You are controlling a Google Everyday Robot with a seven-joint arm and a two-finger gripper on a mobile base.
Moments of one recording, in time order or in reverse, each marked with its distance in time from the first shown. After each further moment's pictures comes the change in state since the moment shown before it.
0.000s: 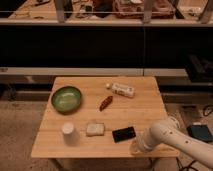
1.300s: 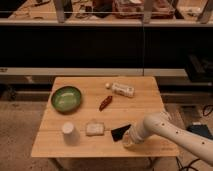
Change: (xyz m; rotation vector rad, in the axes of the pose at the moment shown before) arm -0.019 -0.055 0.020 0.029 -0.028 -0.076
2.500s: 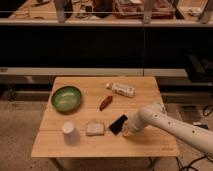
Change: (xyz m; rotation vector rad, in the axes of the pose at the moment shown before) arm 0.010 -0.056 -0.001 0.054 0.074 -0.005
